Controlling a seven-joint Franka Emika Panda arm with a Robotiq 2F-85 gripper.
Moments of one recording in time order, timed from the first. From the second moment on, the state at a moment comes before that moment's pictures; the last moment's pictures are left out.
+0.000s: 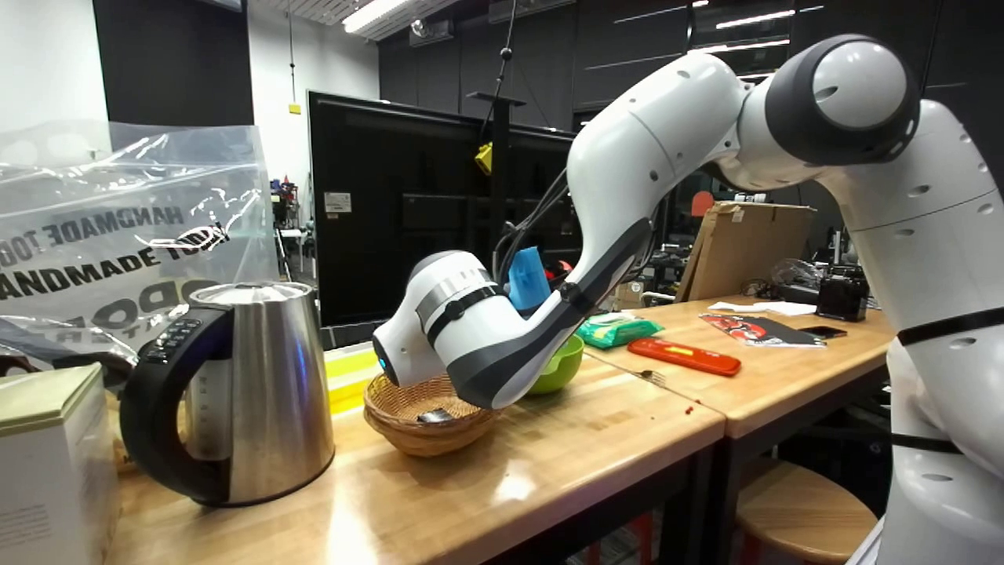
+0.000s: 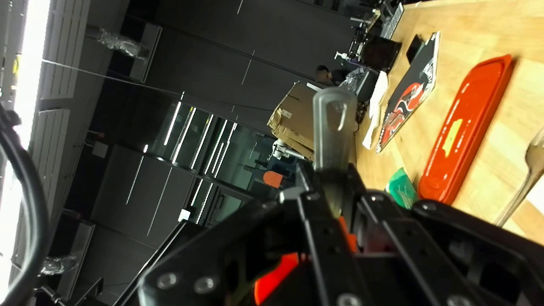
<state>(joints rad) 0.49 0.43 0.35 -1.88 -1.26 0.80 0.53</state>
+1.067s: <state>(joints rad) 0.49 0.44 0.35 -1.89 -1.33 0.76 0.53</state>
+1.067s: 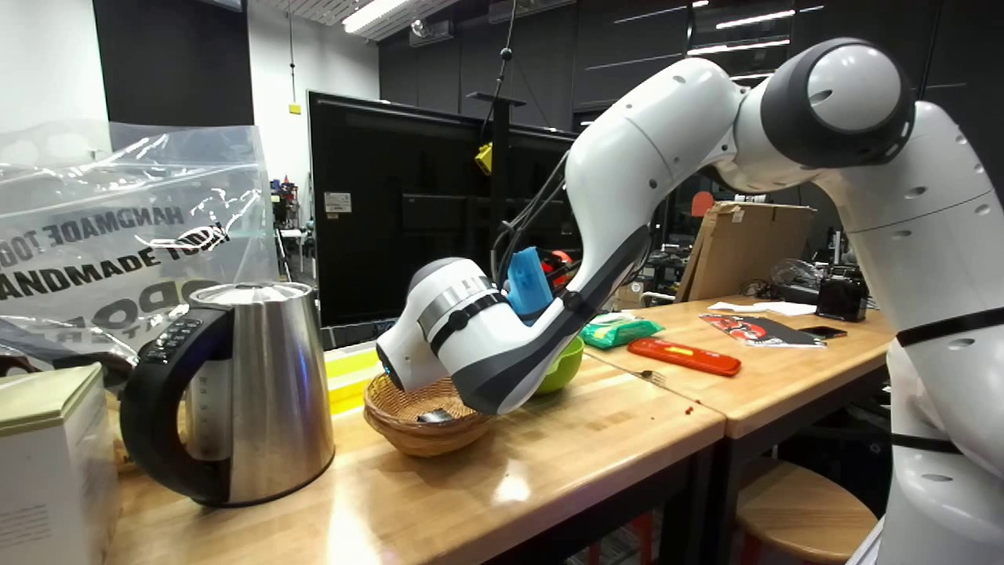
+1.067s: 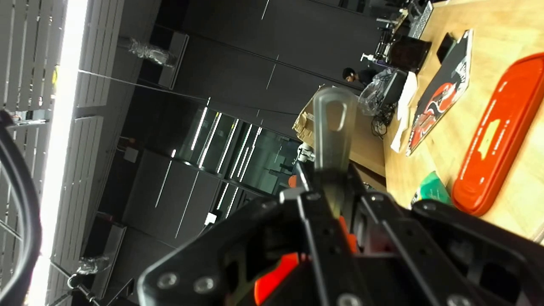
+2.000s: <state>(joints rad) 0.48 0.44 0.34 -1.90 -1.37 0.73 0.53</state>
